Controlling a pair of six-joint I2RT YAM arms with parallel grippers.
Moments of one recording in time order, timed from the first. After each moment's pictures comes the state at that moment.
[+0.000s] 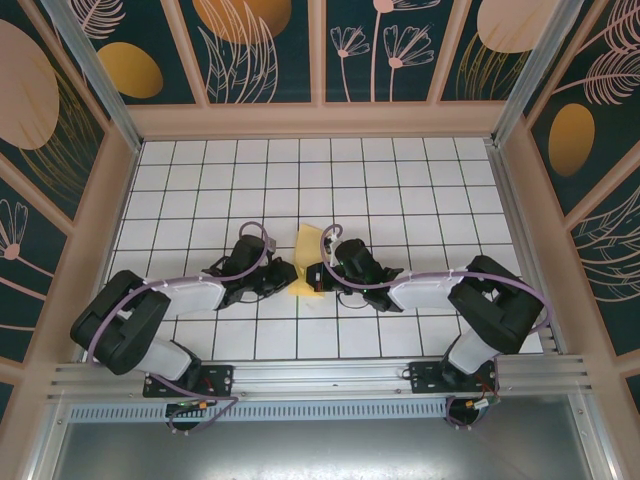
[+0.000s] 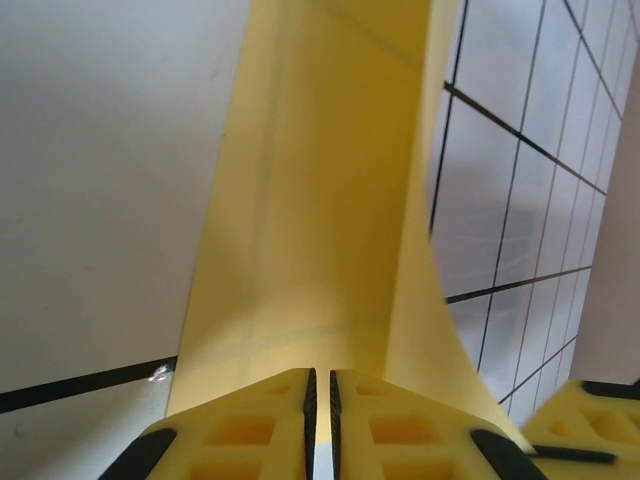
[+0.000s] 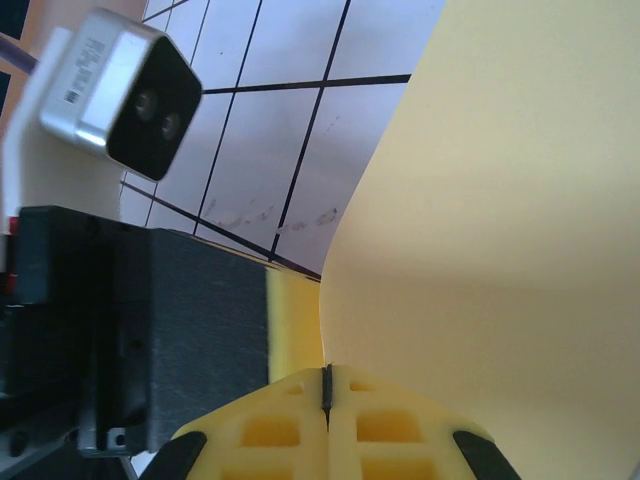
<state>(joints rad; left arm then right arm) -0.60 1.47 0.48 0.22 0.38 -1.06 0.91 1.57 0.61 0.41 -0.21 0.83</state>
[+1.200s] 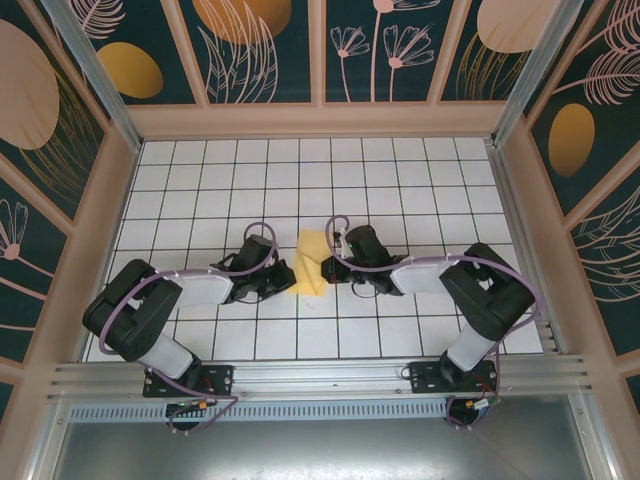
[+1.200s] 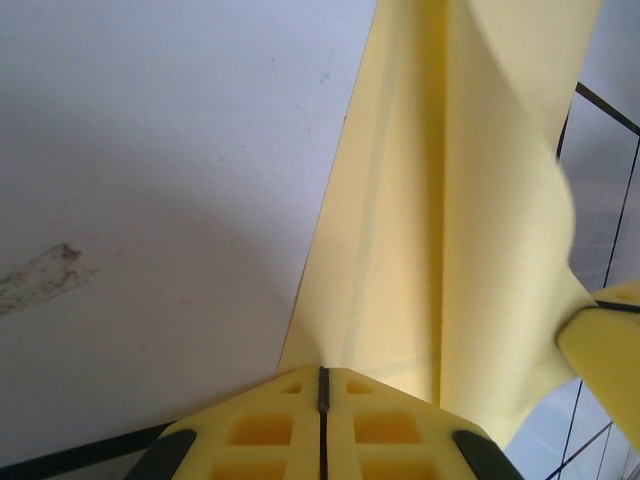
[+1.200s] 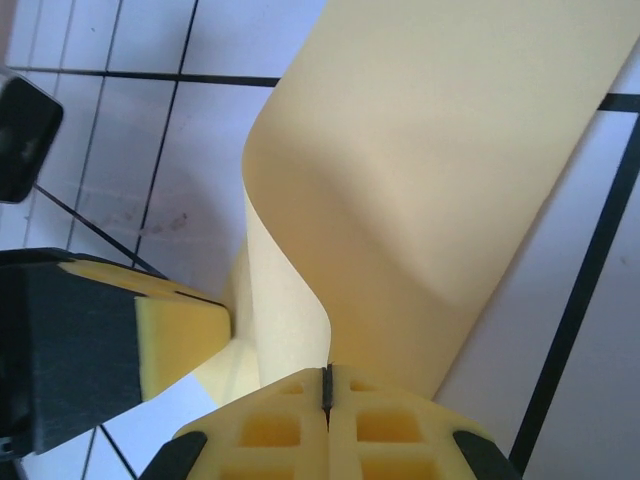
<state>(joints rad) -0.60 1.55 0.53 0.12 0.30 -0.98 0.75 1.66 0.67 0.25 -0.32 0.65</state>
